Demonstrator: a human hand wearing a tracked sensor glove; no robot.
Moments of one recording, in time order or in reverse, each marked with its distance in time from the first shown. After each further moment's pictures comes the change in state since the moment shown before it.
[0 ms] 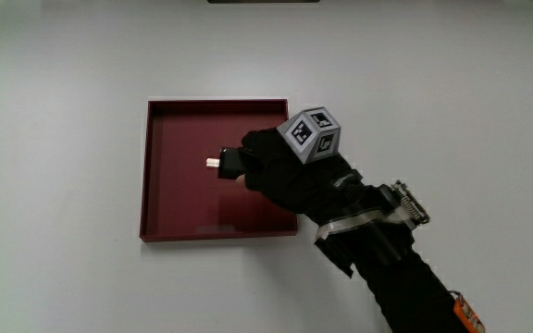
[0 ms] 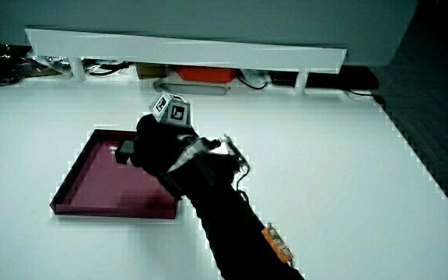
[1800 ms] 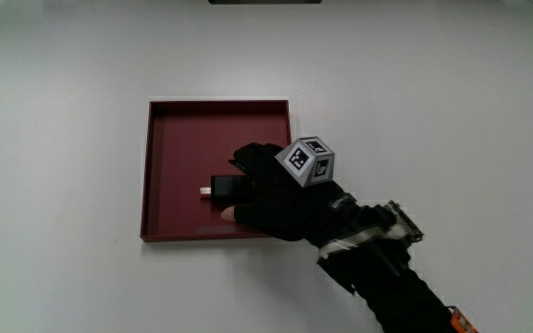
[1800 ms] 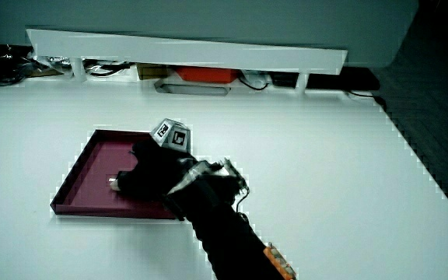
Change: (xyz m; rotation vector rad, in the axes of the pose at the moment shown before) arm 0.017 -0.004 -0.044 -0.161 0.140 -0.003
